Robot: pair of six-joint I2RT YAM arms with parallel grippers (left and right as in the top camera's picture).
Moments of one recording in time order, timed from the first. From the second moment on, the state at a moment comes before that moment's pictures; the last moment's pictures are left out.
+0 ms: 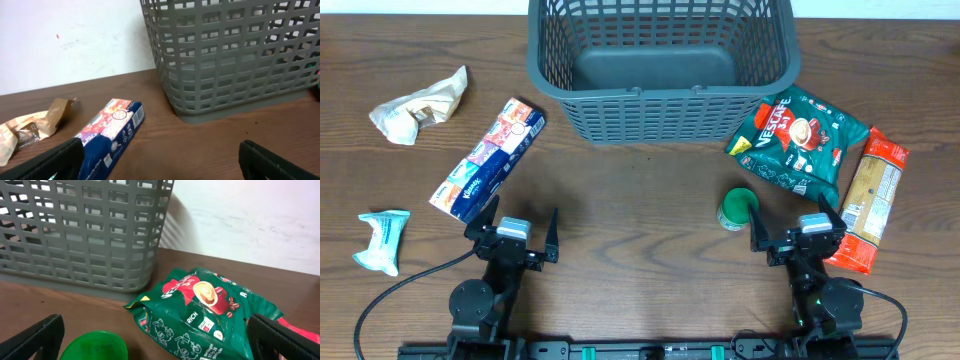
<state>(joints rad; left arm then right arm) -0.11 0.01 0.02 -0.10 0.11 0.11 0.11 0.01 0.01 -0.07 0.00 -0.11</state>
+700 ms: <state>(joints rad) -0.11 0.18 0.29 -0.46 -0.02 -0.19 0.04 0.28 0.35 -0.28 0.03 0.15</state>
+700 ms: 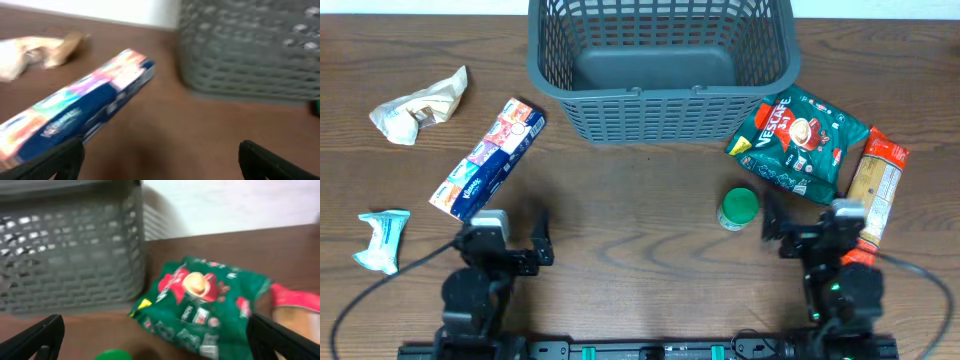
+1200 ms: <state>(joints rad) -0.11 0.79 0.69 -0.69 -0.13 -0.20 -0.05 1.28 1.50 -1.43 0.01 0.11</state>
